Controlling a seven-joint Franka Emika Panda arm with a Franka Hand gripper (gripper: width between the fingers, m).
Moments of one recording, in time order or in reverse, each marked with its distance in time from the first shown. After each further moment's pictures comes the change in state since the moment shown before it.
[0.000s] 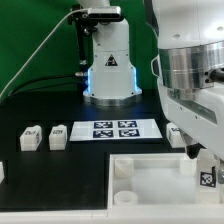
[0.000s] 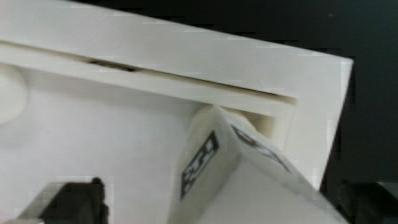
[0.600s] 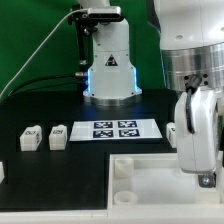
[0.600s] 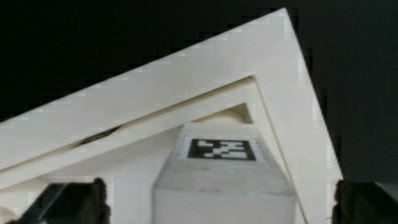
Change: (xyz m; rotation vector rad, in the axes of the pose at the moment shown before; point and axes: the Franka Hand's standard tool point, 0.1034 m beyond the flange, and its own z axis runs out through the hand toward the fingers) arm -0.001 -0.007 0.000 -0.012 -0.012 0.741
